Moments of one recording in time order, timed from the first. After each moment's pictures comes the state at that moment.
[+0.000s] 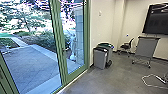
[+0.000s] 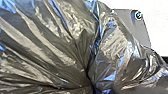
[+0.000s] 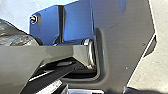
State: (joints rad) left arm 1.48 2.99 -2.67 -0.36 0.08 0.36; right arm -1.55 3.09 -2.74 0.08 -0.07 -0.03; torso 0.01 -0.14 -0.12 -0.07
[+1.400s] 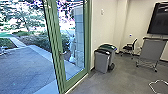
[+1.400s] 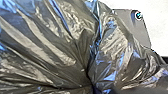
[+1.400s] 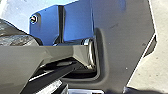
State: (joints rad) left arm 1.48 2.99 -2.67 -0.36 0.08 0.36; right arm -1.55 3.09 -2.74 0.08 -0.07 -0.03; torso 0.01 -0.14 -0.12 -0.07
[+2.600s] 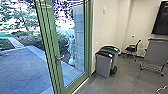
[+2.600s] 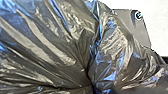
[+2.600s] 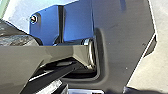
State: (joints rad) left arm 1.48 2.99 -2.67 -0.36 0.08 0.36; right arm -1.55 3.09 -2.74 0.08 -0.07 -0.03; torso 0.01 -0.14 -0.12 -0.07
